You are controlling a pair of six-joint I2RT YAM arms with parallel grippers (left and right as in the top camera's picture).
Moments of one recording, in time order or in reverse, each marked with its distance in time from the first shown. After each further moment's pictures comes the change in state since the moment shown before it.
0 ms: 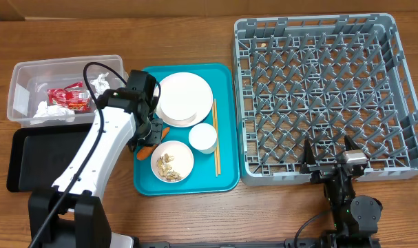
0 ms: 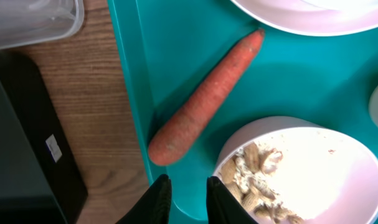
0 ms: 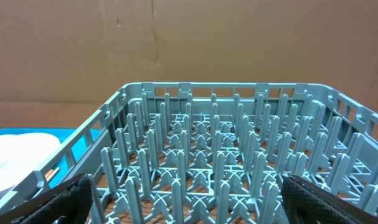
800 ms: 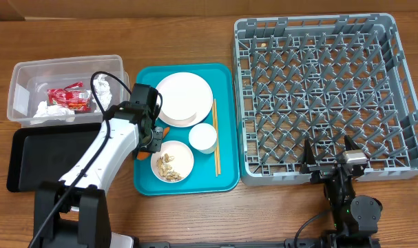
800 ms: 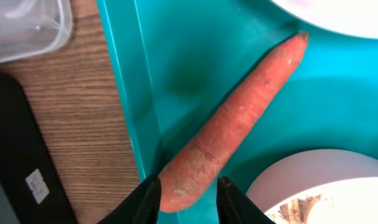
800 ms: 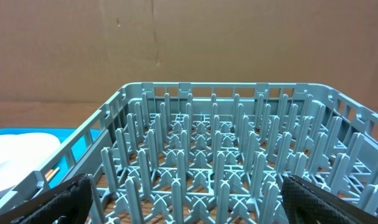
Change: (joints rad) left arm 0.000 0.000 -0.185 0.238 -0.059 0.043; right arm 0.000 0.000 0.000 -0.001 0.000 0.000
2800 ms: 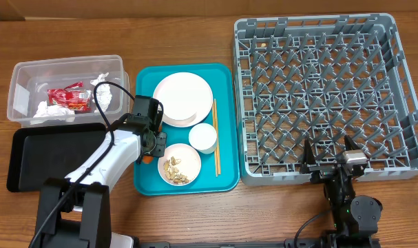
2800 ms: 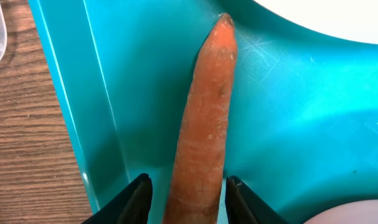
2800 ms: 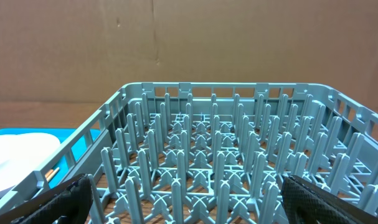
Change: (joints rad) left arm 0.000 0.000 -0.150 0.249 0.050 0.023; right arm 0.000 0.000 0.000 0.000 0.000 0.000
